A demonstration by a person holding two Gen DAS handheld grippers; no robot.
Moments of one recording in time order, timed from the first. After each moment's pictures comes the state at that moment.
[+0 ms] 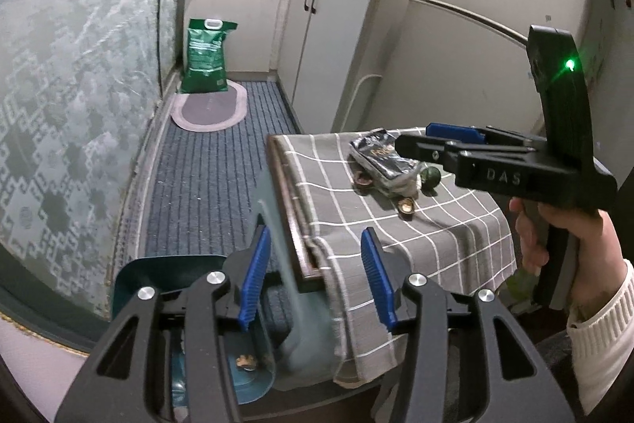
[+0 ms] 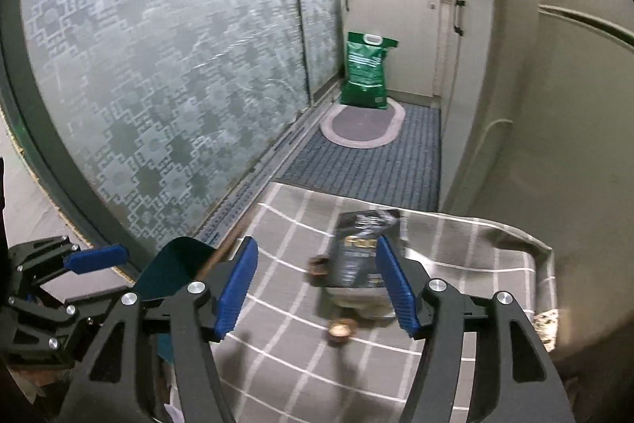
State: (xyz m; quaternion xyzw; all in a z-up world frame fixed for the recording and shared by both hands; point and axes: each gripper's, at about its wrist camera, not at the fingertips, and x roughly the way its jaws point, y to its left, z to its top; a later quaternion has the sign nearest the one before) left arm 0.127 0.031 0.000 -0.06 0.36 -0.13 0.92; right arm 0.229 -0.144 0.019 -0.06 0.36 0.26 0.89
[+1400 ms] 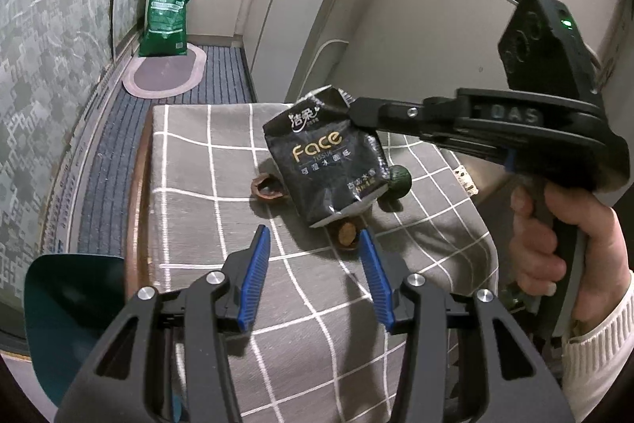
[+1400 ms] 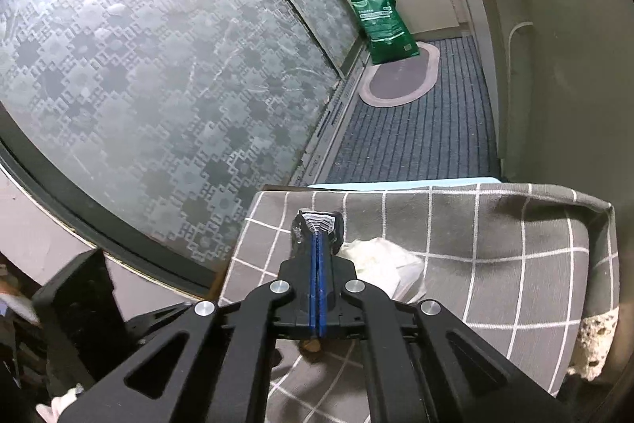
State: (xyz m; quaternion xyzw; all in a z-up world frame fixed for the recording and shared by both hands) left arm 0.199 -0.042 -0.048 -0.11 0.41 -0.18 0.89; right arm 0.294 -0.202 -0.006 0.13 0.44 0.35 0.82
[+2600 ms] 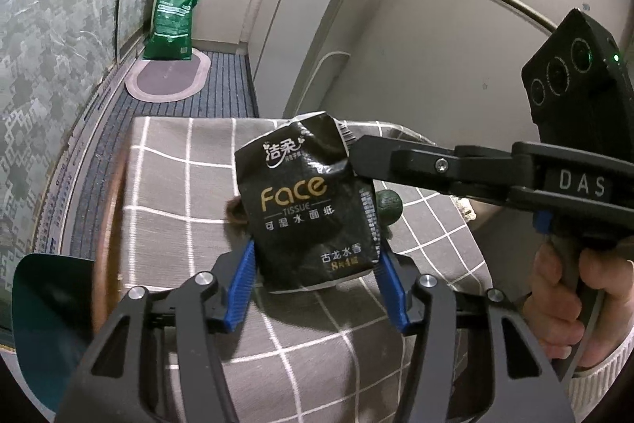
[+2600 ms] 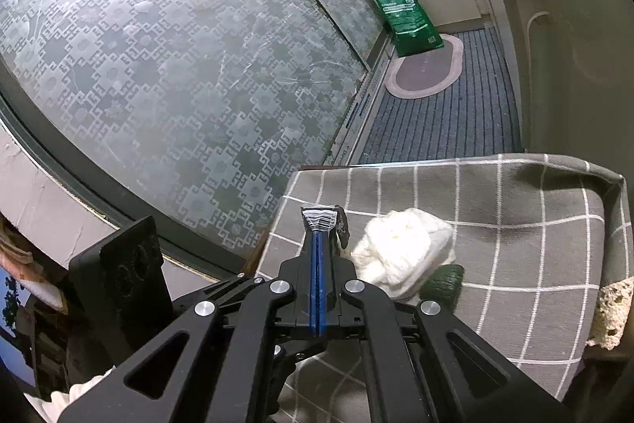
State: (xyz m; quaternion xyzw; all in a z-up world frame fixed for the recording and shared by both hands) left arm 0.208 -0.058 -0.041 -0.13 0.39 -0.16 0.90; right arm 0.272 -0.199 0.002 0.14 0.44 0.40 0.79
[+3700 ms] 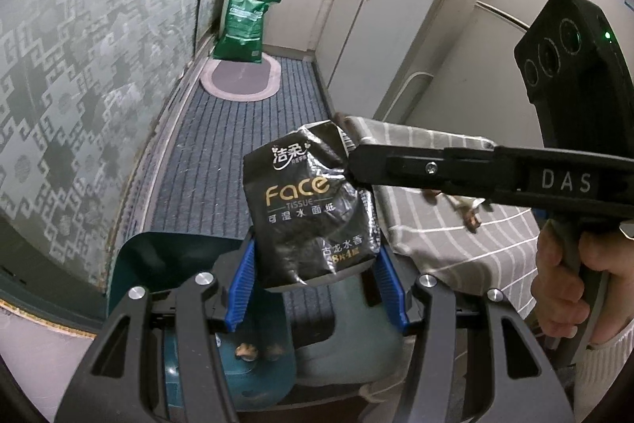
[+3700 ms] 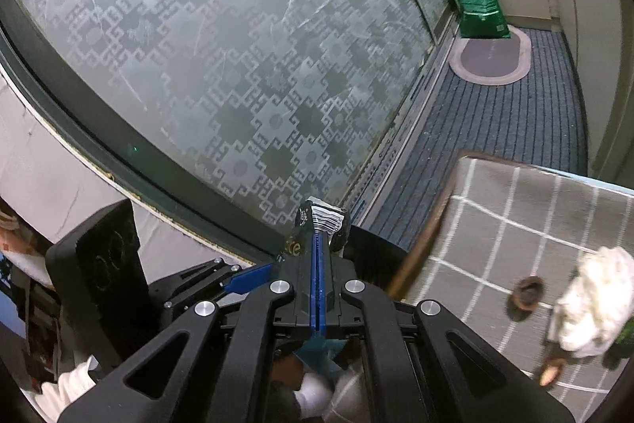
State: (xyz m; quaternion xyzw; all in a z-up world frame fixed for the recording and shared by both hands) left arm 0.155 0.080 -0.038 -0.12 0.40 -0.07 0.91; right arm 0.249 -0.036 -0.003 0.06 0.47 0.46 0.75
